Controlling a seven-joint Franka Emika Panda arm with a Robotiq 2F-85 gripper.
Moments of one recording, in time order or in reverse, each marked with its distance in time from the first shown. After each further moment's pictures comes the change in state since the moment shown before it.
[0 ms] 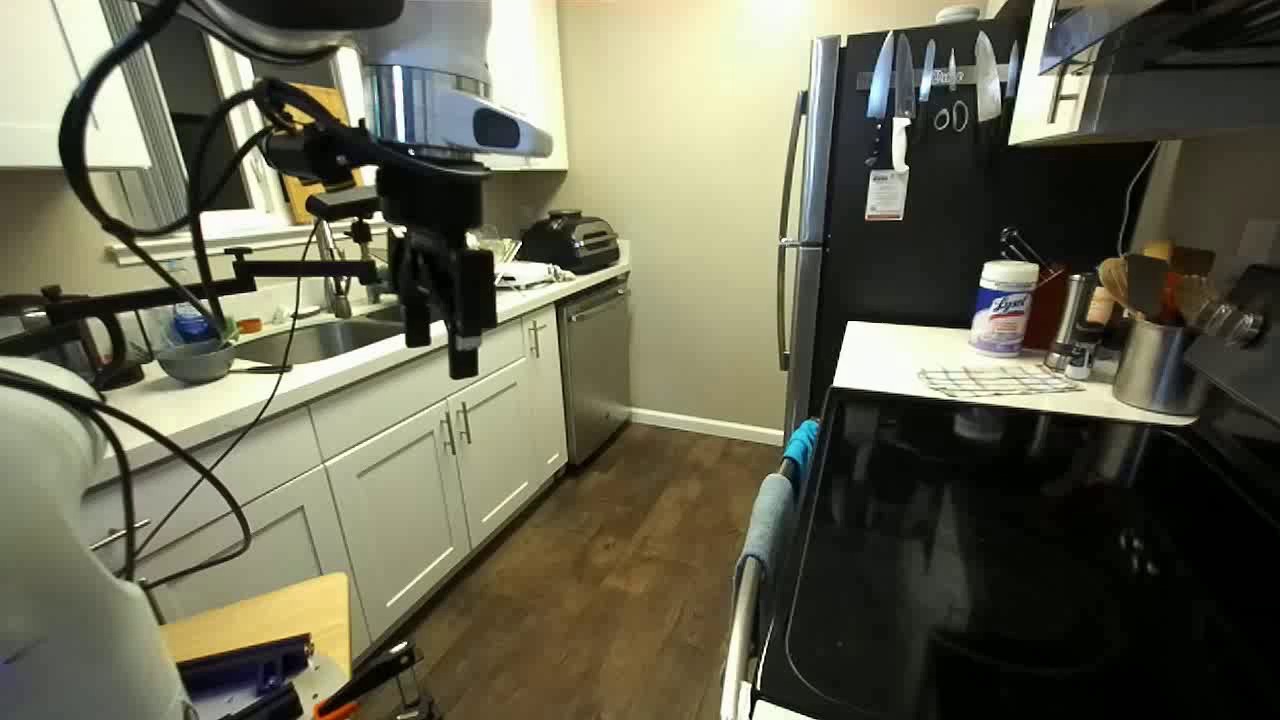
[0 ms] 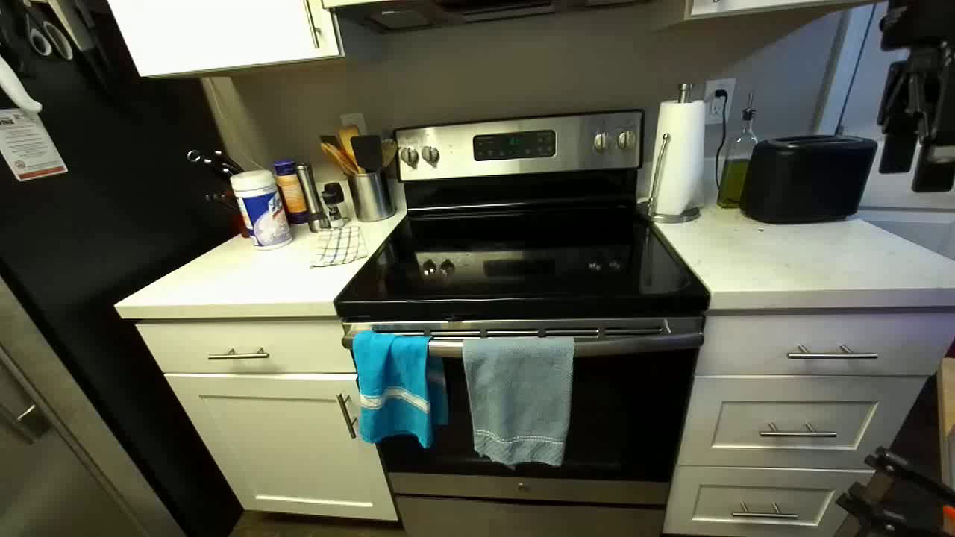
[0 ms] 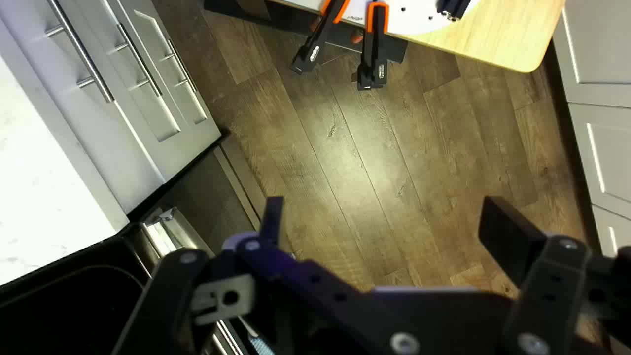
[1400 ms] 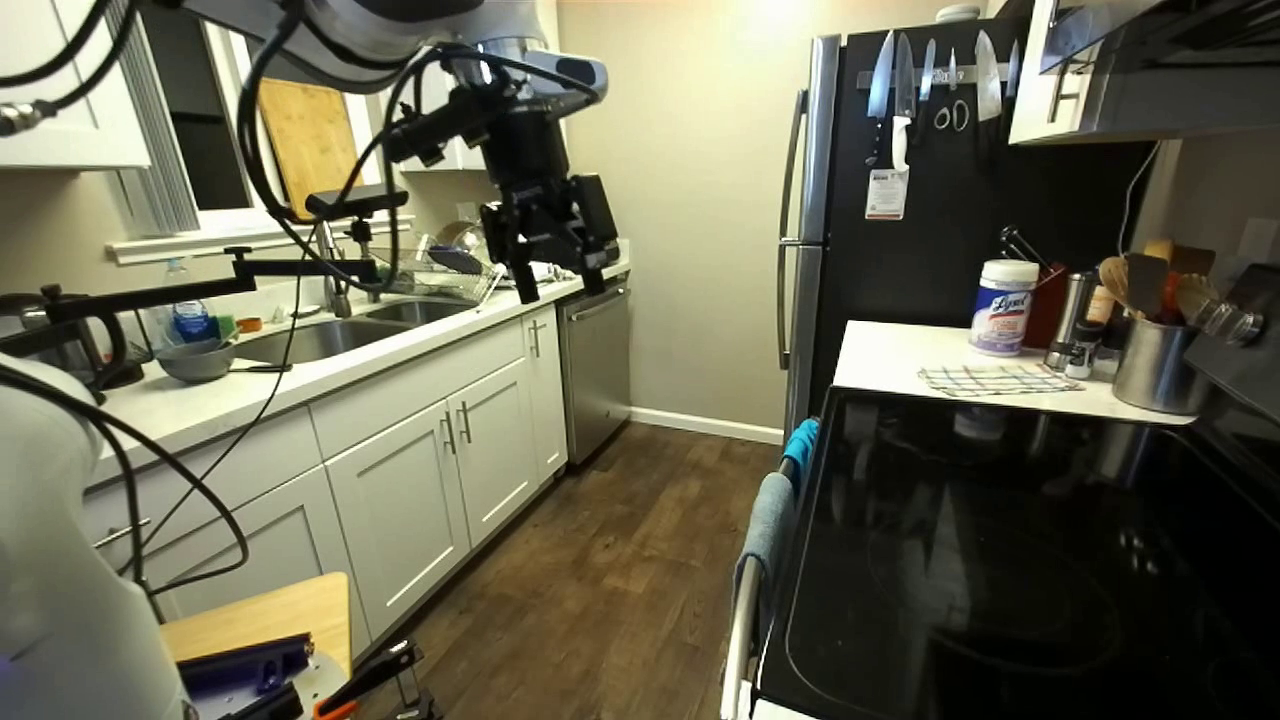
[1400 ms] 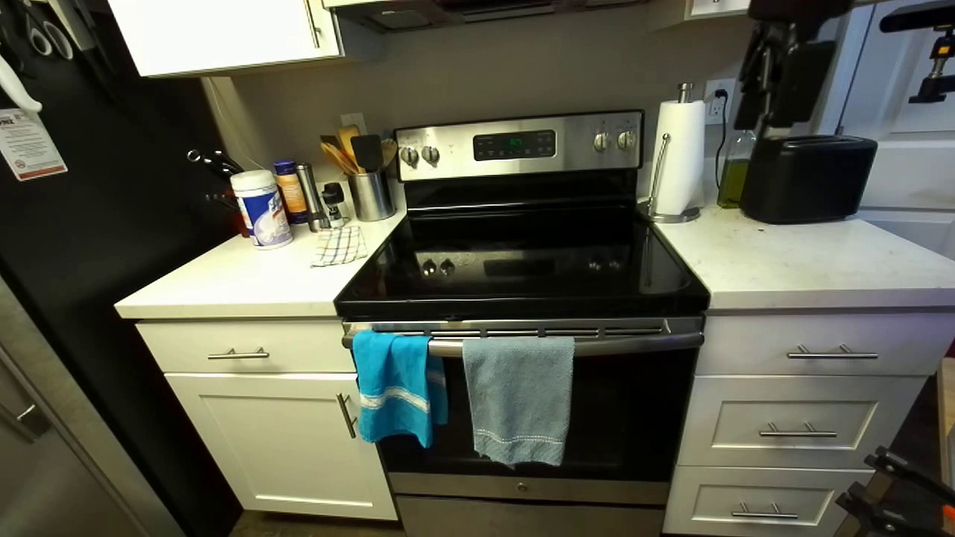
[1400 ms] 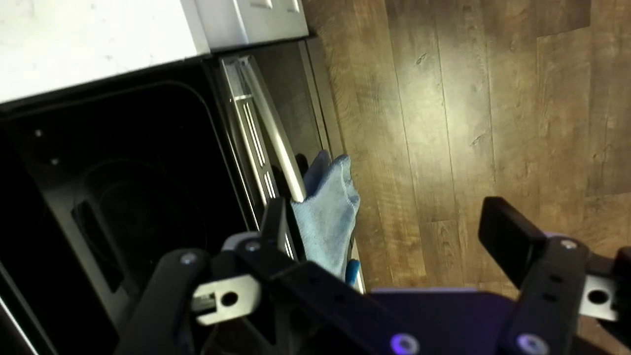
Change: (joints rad) arm 0.034 0.254 0.113 0.199 -0.178 0.251 -0.021
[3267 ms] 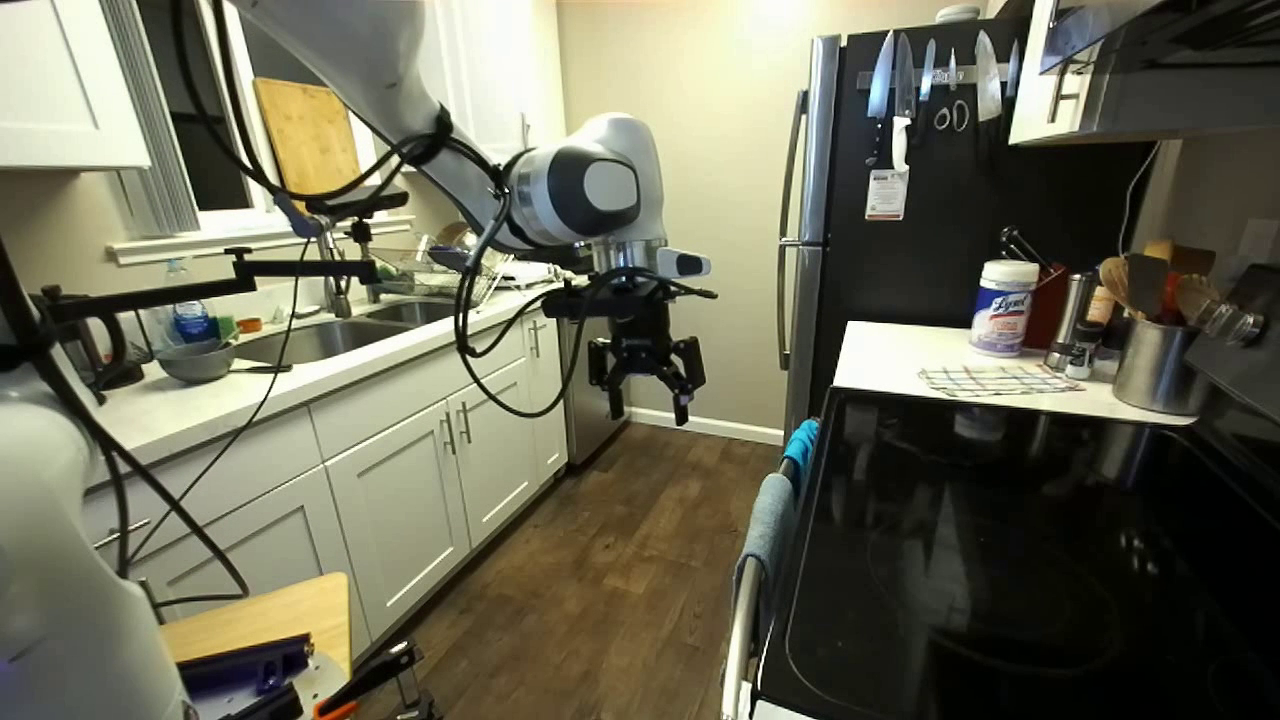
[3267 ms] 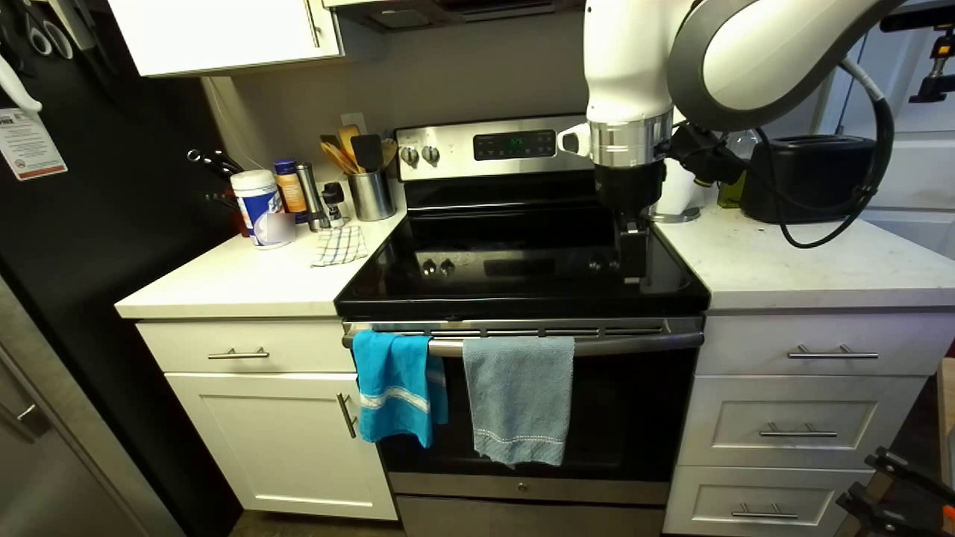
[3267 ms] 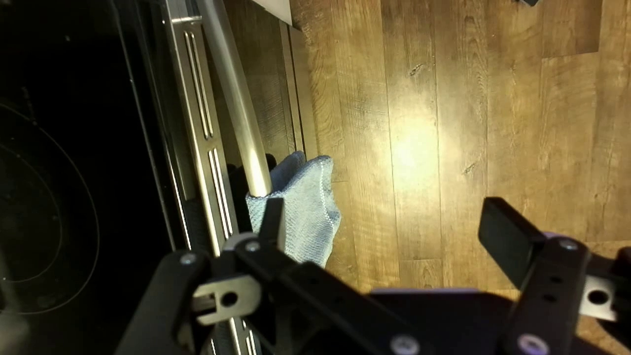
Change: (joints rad) arm -0.010 0.582 0.010 0.150 -0.063 0.300 0.005
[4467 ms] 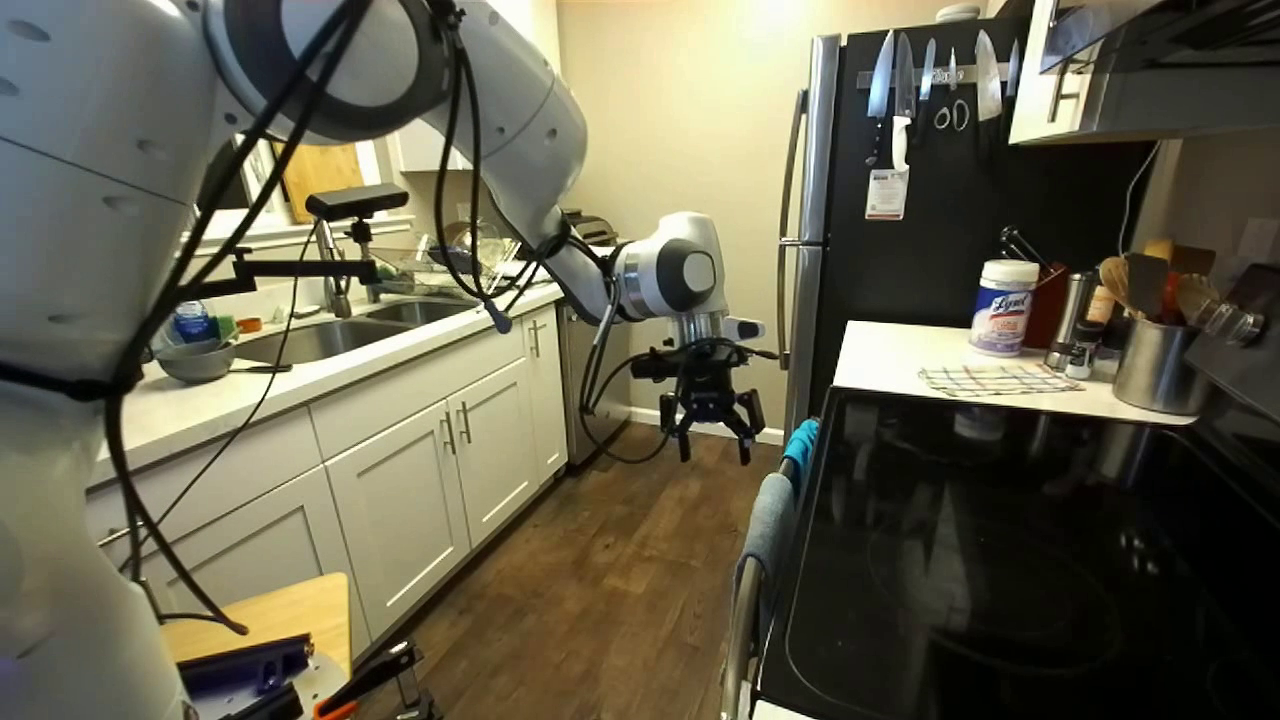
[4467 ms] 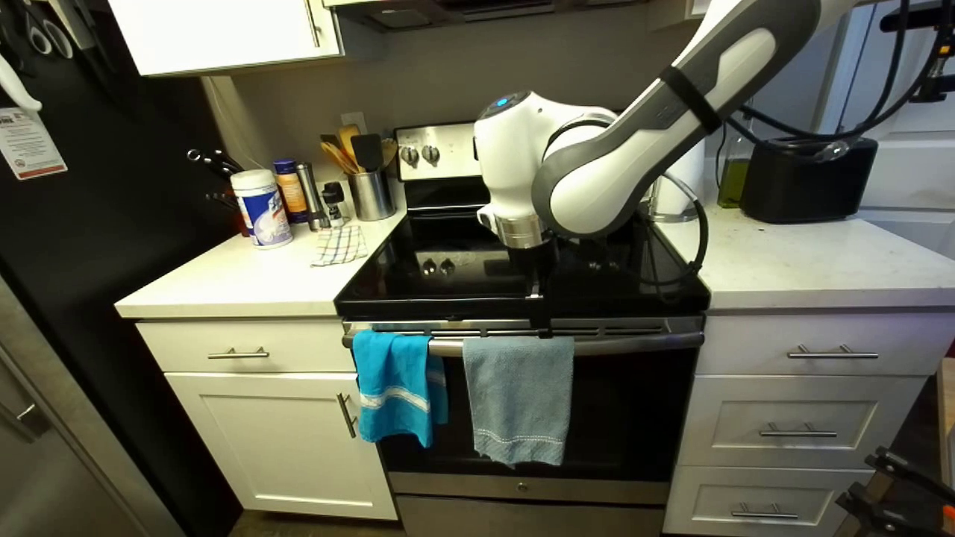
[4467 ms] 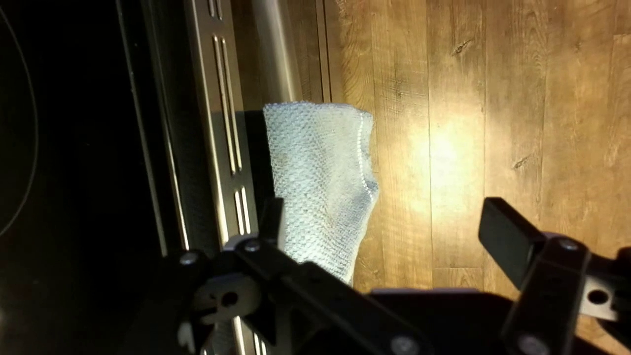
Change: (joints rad) arm 0.039 0.508 -0.019 0.440 -0.159 0.017 0.093
